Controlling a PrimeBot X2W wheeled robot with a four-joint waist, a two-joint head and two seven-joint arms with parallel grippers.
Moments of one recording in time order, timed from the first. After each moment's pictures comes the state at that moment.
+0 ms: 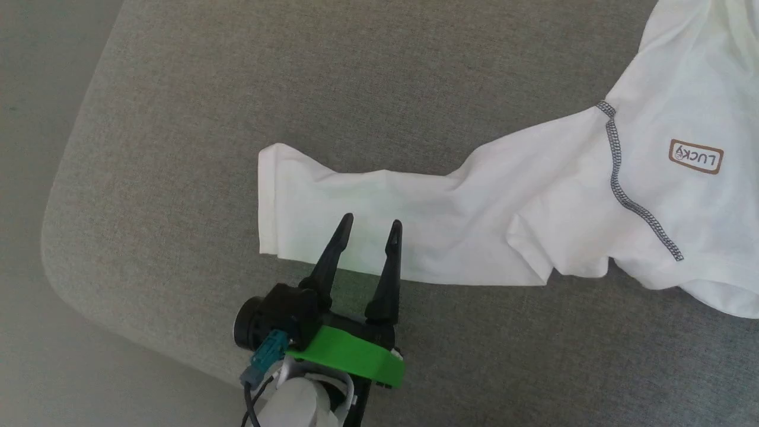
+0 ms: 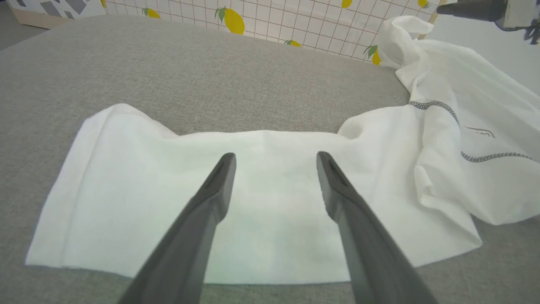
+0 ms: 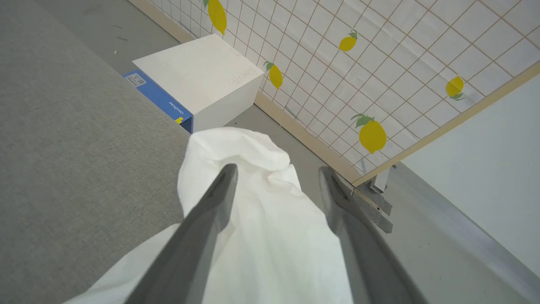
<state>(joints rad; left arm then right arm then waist) -0.16 0.06 -0.49 -0.02 -0.36 0.13 -0.26 -1.15 -0.50 0.31 0.55 0.04 0.13 0.40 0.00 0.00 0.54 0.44</state>
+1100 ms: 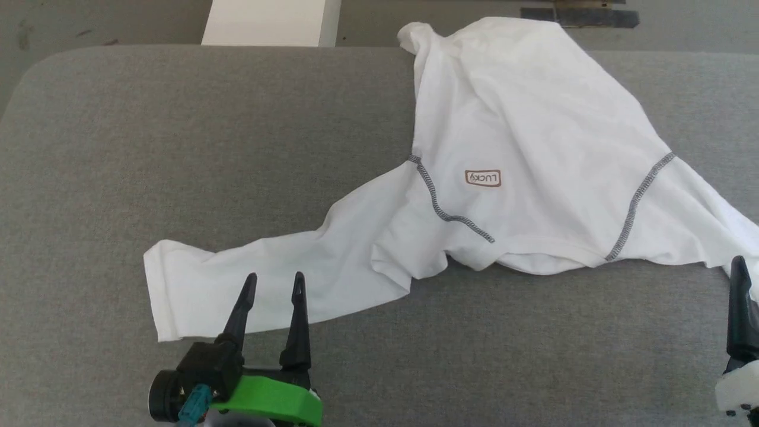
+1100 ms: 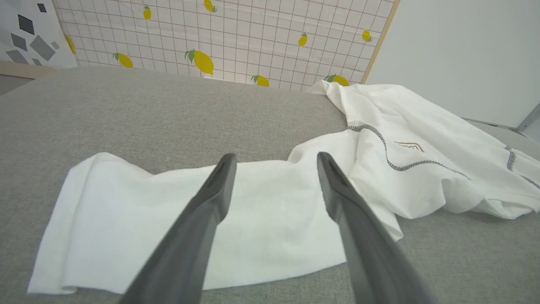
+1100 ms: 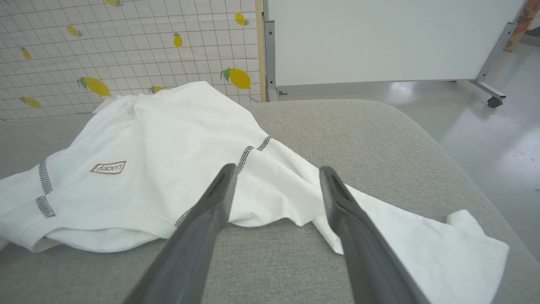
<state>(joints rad) 0.05 0.11 -0.28 -0.05 -0.29 0.13 -0.26 0.12 -0.06 -0.35 -0.30 0.15 0.13 0.14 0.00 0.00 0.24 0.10</state>
